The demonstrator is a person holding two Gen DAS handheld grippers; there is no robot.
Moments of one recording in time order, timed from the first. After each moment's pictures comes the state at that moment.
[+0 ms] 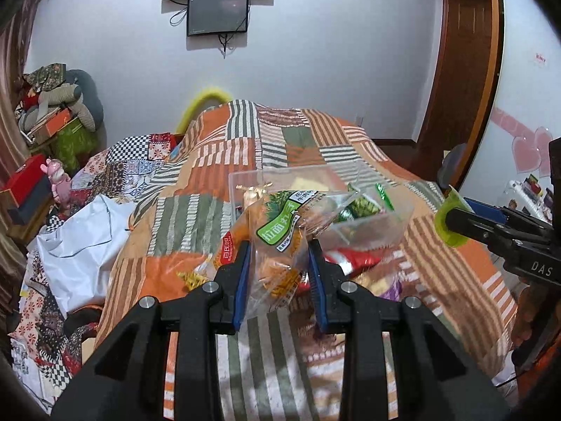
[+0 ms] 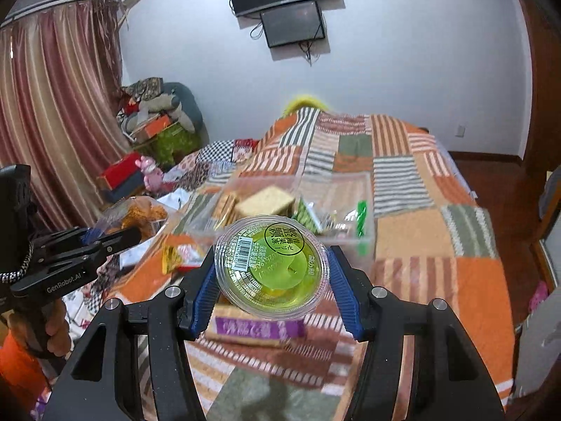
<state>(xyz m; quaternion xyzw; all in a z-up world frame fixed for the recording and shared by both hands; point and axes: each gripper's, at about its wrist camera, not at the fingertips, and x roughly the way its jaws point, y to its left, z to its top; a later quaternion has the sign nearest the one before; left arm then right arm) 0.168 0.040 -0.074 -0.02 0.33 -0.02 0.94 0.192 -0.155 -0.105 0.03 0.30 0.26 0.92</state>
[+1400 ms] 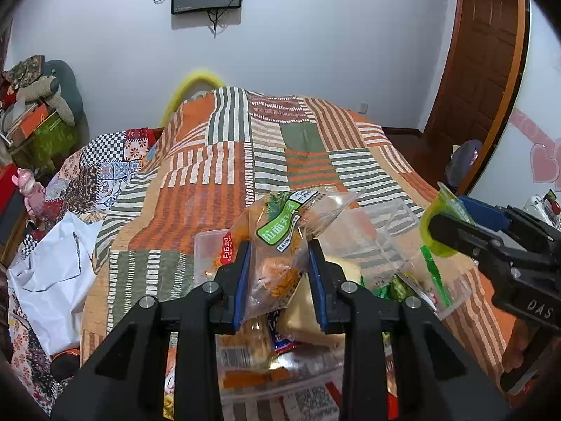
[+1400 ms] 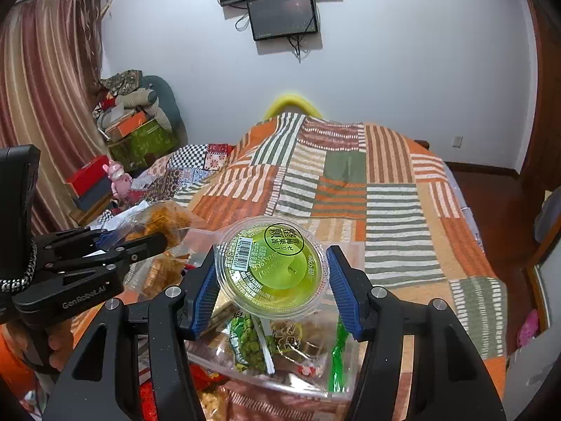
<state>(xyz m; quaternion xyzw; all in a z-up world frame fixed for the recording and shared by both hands) 0.344 0.040 -0.103 -0.02 0.38 -0.03 0.93 0.313 -0.125 -0.114 0.00 0.32 0.24 0.92</state>
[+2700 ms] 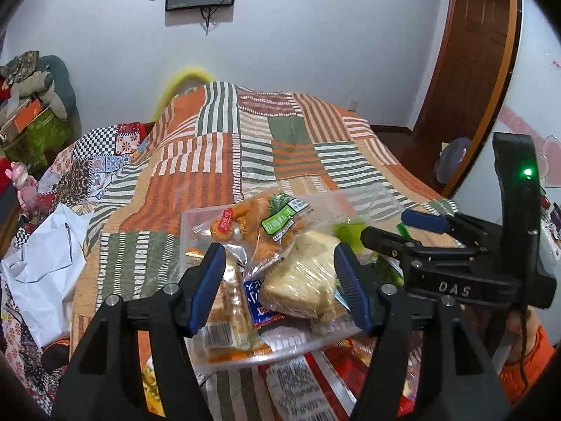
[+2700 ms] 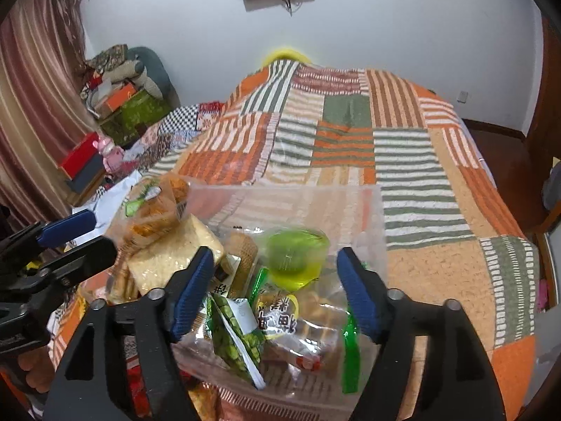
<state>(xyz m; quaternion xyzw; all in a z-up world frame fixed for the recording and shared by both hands) 0.311 0.033 -0.099 -0.03 0.38 -0.05 0.92 0.335 -0.124 -0.150 0.01 0.40 0.23 0.89</state>
